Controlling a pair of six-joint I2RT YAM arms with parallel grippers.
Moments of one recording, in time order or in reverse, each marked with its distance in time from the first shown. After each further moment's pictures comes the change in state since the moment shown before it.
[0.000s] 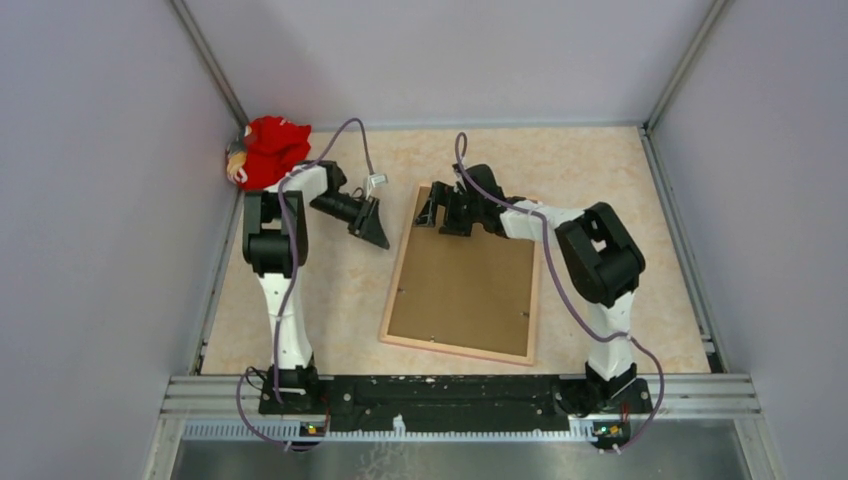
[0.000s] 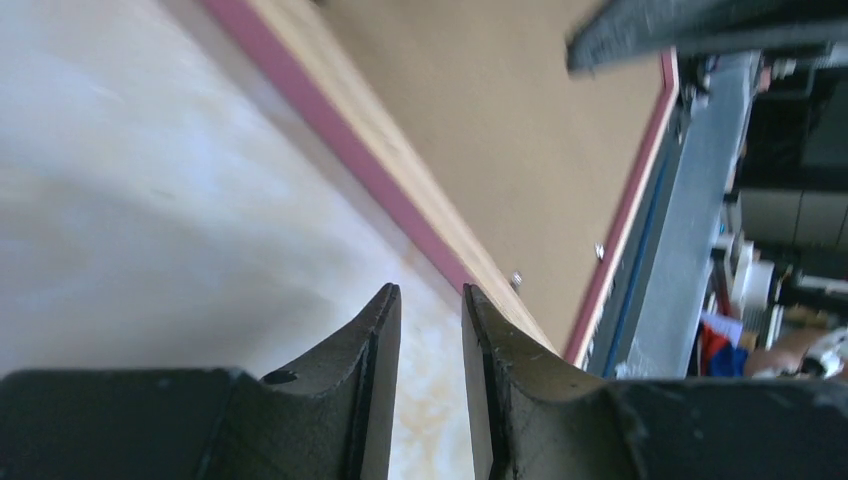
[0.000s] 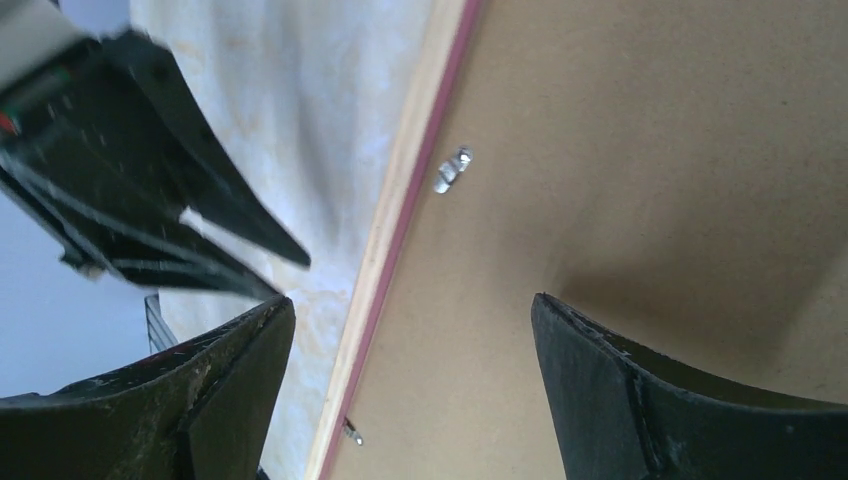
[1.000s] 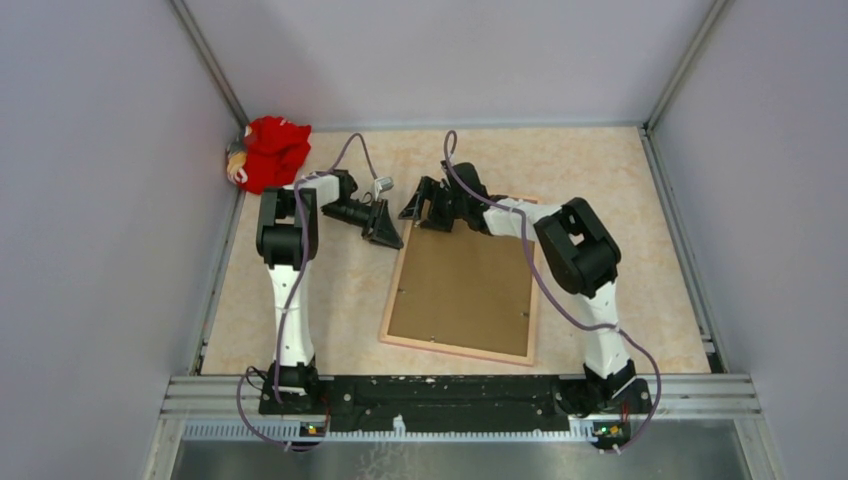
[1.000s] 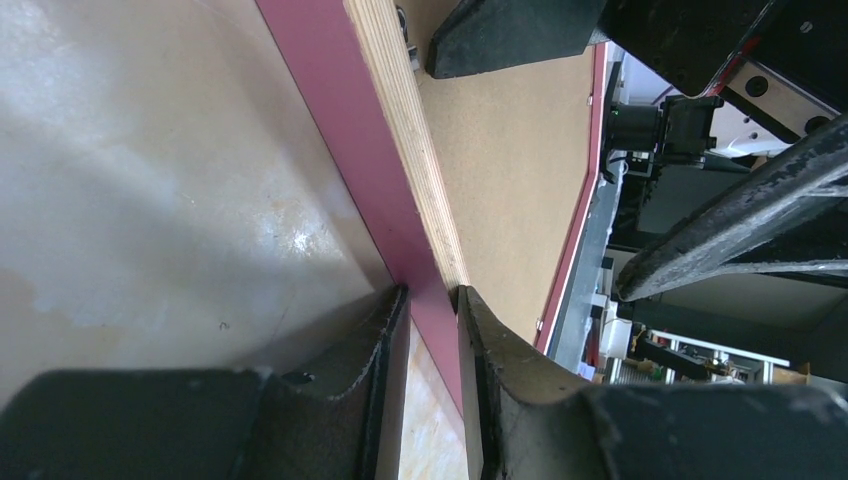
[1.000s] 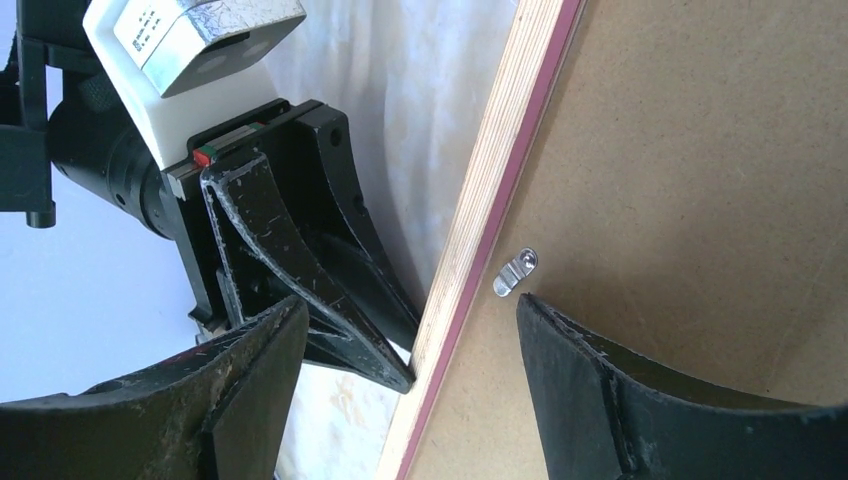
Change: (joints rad) left arm -0.014 0.184 0.075 0.211 0.147 -0.384; right arm 0.040 0.163 0.138 0.080 0.015 0.131
